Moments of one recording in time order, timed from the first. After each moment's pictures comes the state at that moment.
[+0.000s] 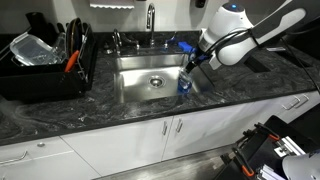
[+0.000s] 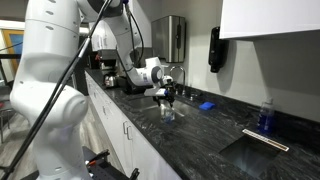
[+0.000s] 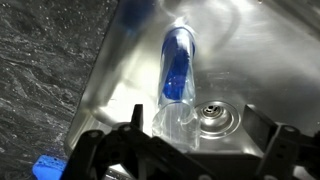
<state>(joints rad) 0.08 0.27 -0.06 -2.28 -0.30 2.86 0.13</state>
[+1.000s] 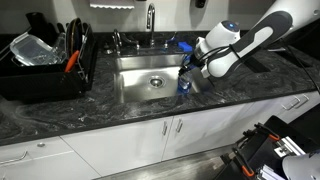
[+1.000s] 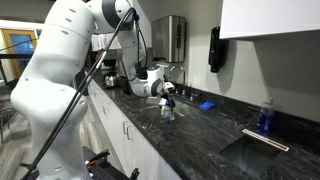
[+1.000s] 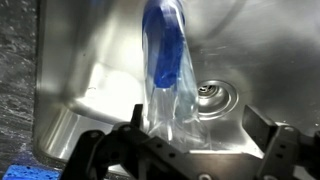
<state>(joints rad) 0.06 0.44 -0.04 -2.26 -0.16 3.17 0.06</state>
